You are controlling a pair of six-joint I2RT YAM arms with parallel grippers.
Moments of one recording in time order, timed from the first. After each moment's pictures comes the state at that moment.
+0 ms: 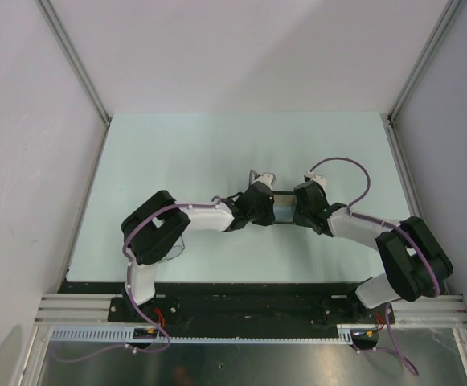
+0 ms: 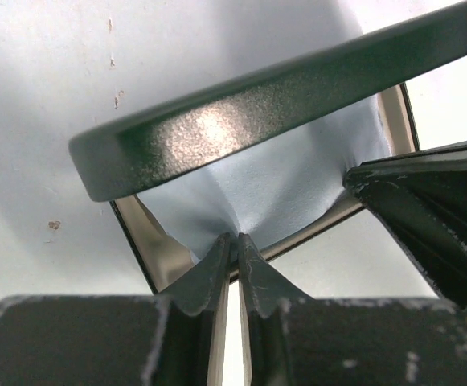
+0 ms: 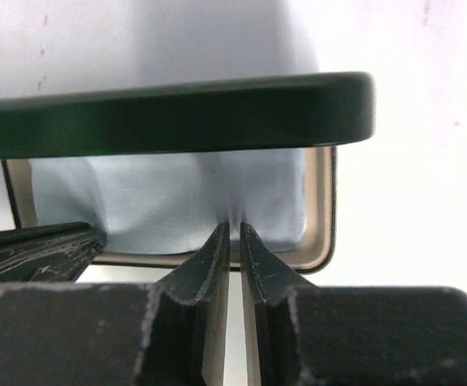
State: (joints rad) left arm -0.91 1.95 1.11 0.10 -0.06 -0.60; right arm 0.53 1.47 0.68 -0.11 0.23 0.61
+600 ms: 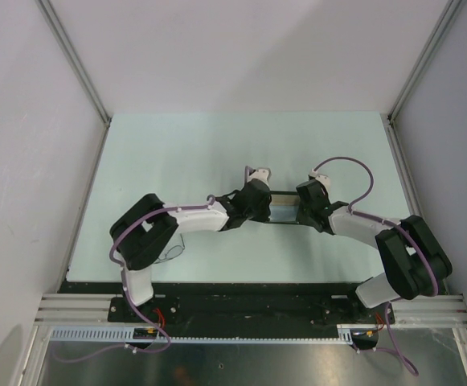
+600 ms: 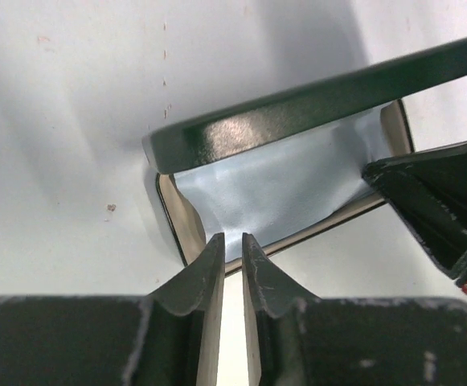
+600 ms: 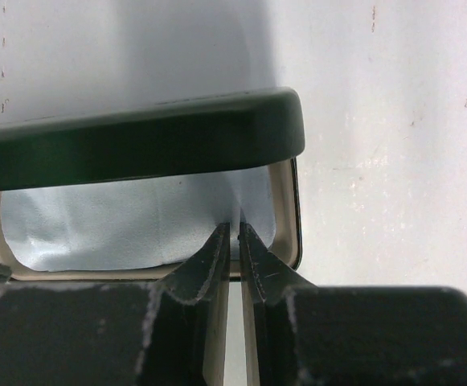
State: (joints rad) left arm -0.91 1.87 1.09 0.04 -0.16 -0.59; right arm 0.49 1.48 0.69 -0.14 0.27 0.62
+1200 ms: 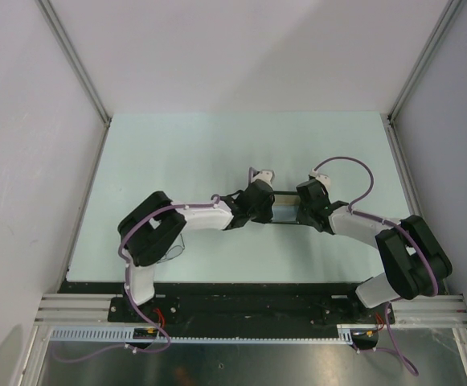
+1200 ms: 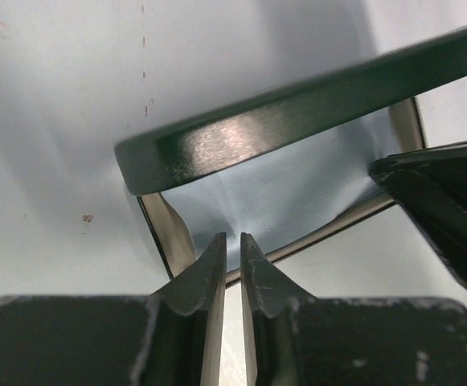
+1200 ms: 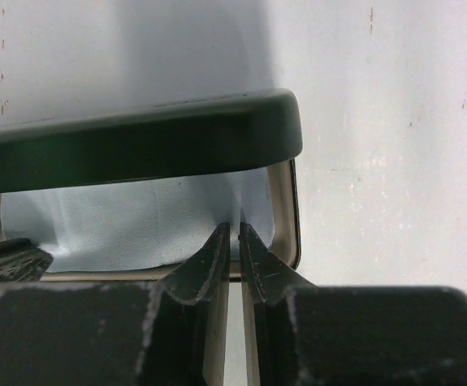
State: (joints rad) left arm -0.91 1.90 1.13 0.04 -0.13 -0.60; right arm 0.49 1.48 0.69 -0.14 0.27 0.62
